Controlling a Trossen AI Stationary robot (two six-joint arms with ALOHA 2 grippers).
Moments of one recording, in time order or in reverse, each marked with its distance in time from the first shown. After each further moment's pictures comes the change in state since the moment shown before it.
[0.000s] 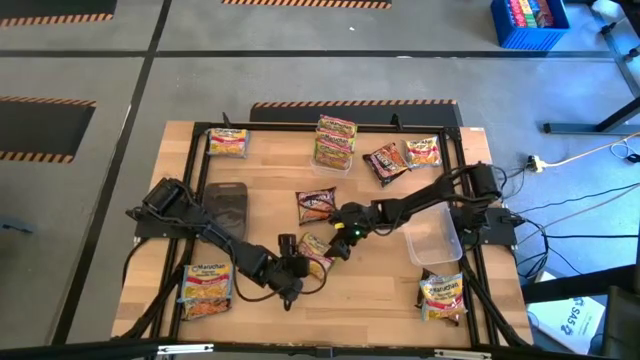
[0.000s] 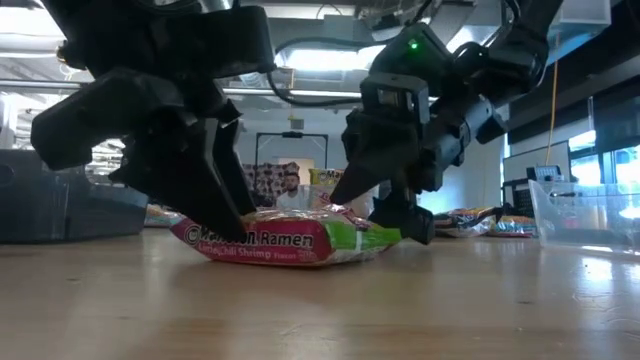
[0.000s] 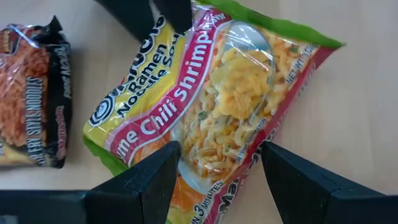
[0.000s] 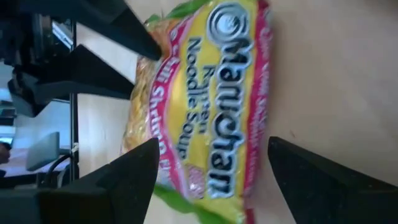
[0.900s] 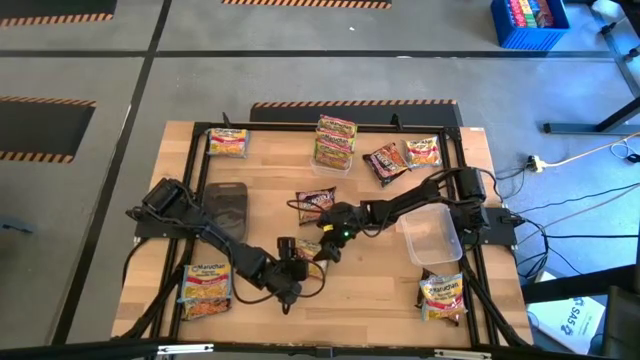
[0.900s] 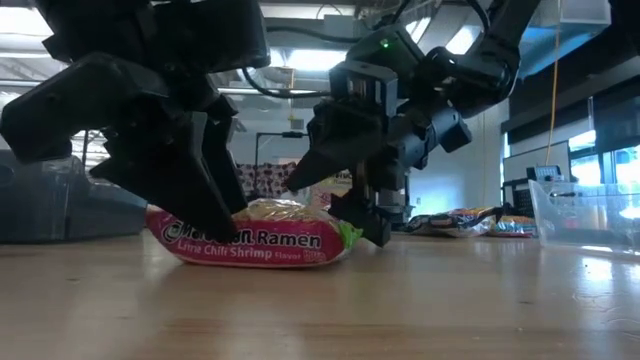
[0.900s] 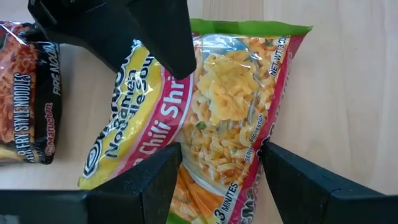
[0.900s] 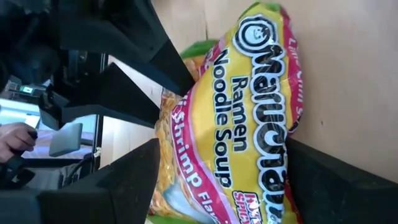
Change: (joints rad) left arm -0.008 -0.002 0.000 0.031 -0.018 0.004; right arm 0.000 0.112 0.129 0.105 -0.096 -0.040
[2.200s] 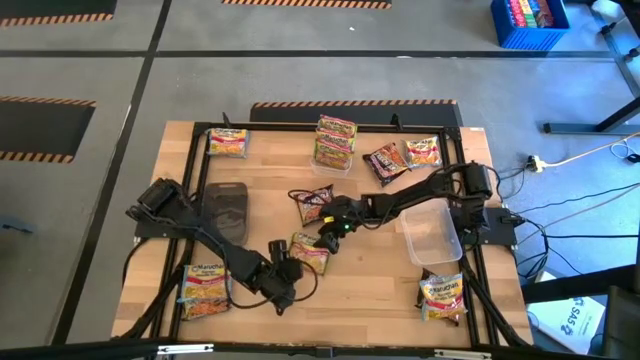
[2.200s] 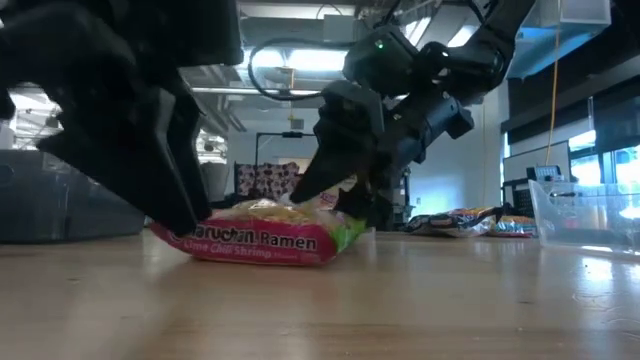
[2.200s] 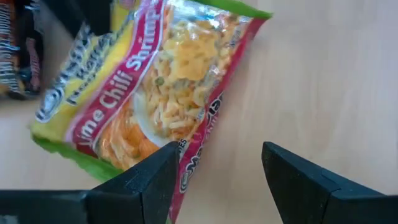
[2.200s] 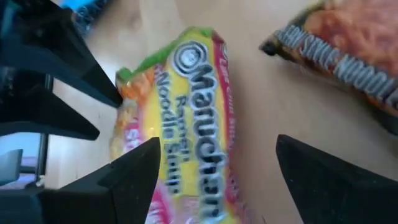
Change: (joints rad) left arm -0.049 -0.026 0.000 -0.085 0.072 -0.217; right arm -0.044 -0.052 0.006 -0.170 0.174 -0.094
